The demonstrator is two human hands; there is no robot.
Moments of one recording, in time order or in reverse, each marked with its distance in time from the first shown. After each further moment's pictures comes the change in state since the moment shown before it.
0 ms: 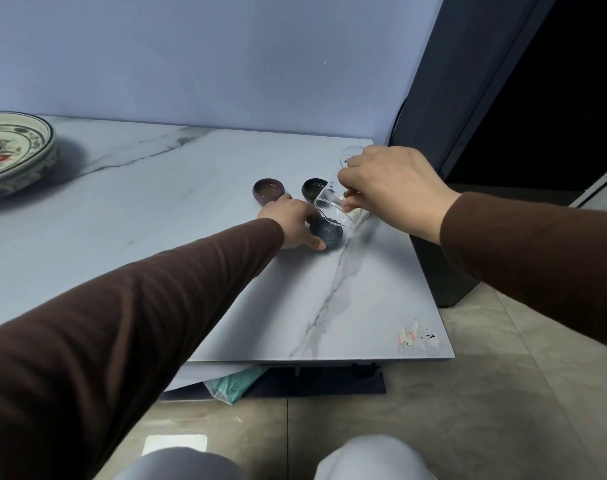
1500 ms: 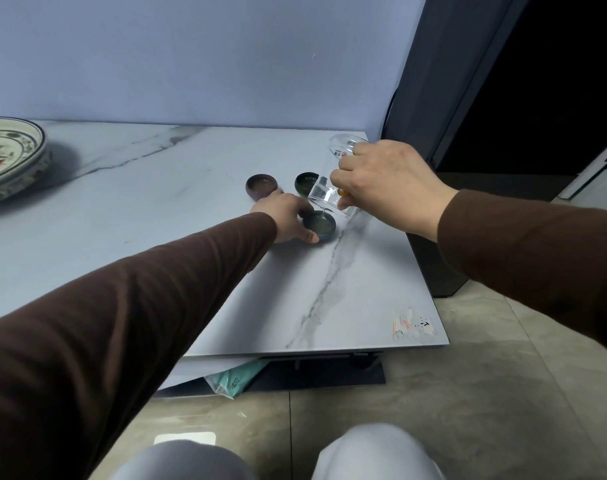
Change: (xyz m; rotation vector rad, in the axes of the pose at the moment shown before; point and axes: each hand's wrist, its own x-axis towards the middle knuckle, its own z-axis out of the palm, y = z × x) left_hand 0.002 0.000 0.001 -0.028 0.004 -0.013; right_hand -0.015 -0.001 -0.004 -0.126 0.047 -0.091
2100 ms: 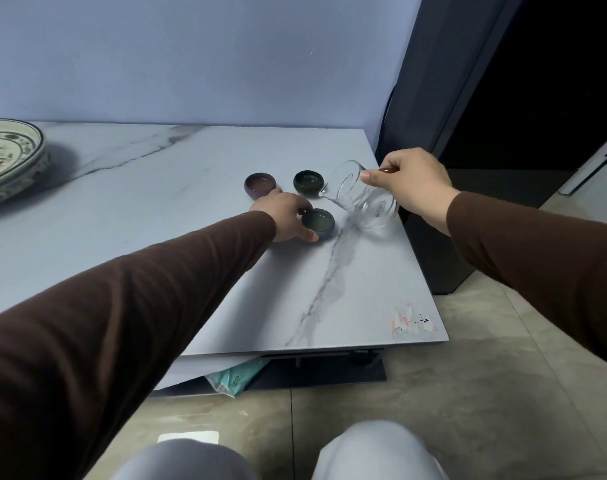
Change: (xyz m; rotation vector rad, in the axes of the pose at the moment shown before) left_hand -0.003 0.001 0.000 0.007 -0.029 -0.024; right_hand -0.020 0.024 0.053 0.892 -0.082 1.001
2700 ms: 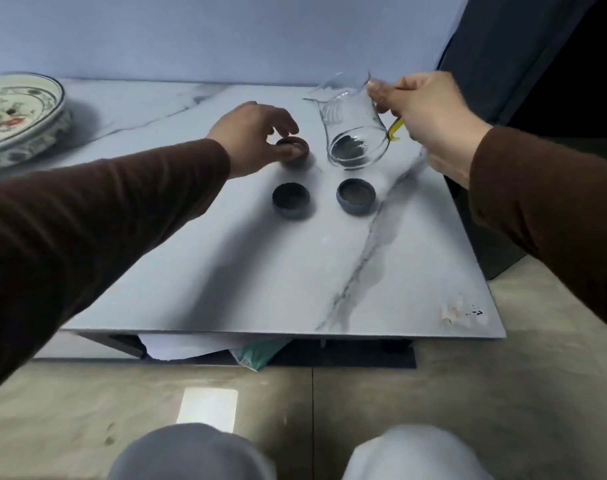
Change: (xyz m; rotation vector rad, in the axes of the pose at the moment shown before) left_hand -0.019 -0.064 -0.074 0.021 0.295 0.121; right_hand 0.027 -0.060 0.039 0.606 -0.056 -0.015
